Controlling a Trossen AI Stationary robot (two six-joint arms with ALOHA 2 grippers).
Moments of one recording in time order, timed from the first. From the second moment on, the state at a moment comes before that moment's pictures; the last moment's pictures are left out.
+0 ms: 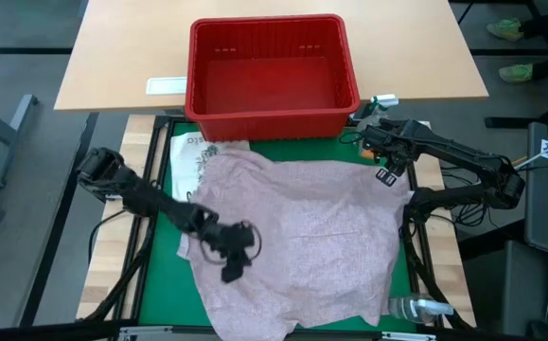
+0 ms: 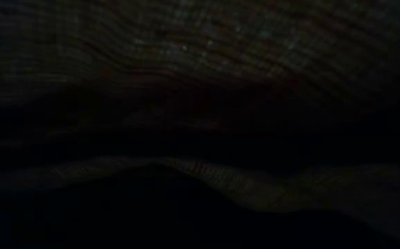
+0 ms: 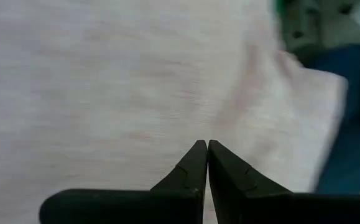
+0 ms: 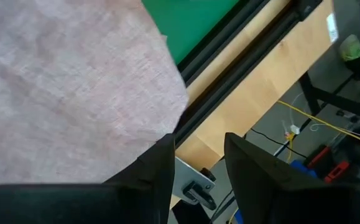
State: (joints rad) left arm -0.38 1.57 0.91 -0.15 0.08 -0.71; right arm -0.59 1.18 0.97 -1.52 0.38 0.18
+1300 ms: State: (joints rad) left arm -0.92 1.80 0.94 0.19 -0.27 -0.48; right arm -0.59 1.18 0.97 -1.41 0.08 0.23
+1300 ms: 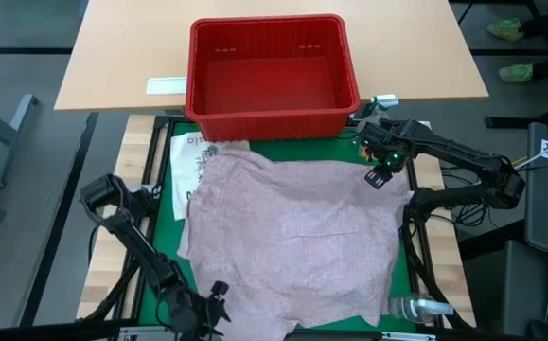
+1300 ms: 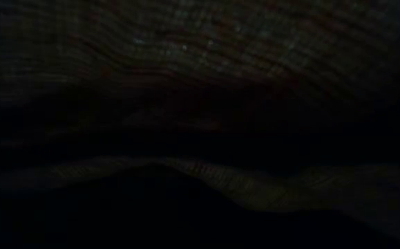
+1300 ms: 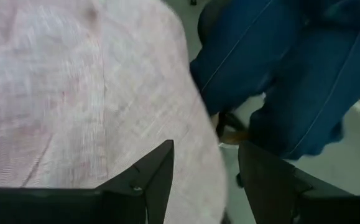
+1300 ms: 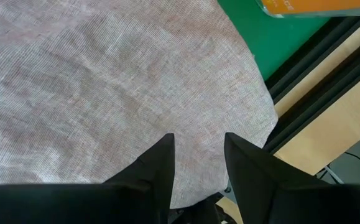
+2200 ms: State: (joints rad) left arm -0.92 1.95 0.95 0.20 -0.30 -0.45; right arm -0.59 1.18 0.97 -1.41 0.08 0.23
